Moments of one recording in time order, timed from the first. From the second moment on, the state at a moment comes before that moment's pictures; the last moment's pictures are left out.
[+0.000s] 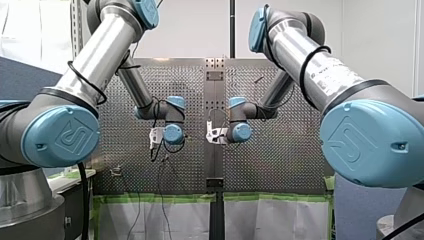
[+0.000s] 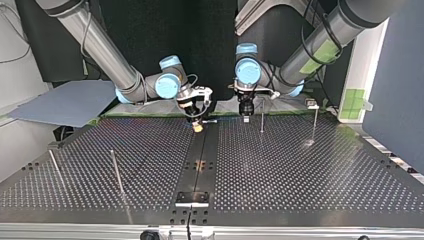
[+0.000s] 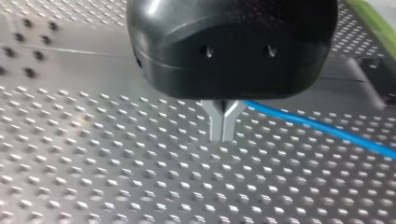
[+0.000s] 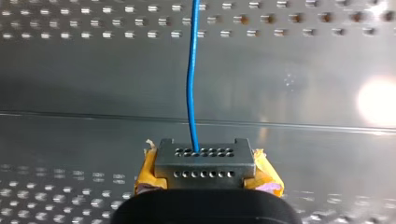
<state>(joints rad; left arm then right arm) -0.37 -2.14 -1.82 -2.46 -1.96 -1.57 2.21 -0.72 1.29 -0.40 1.49 1.59</state>
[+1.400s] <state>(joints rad) -0.43 -2.09 -1.67 -2.58 -1.96 -1.60 2.18 -0.90 1.28 -0.38 1.49 1.58</state>
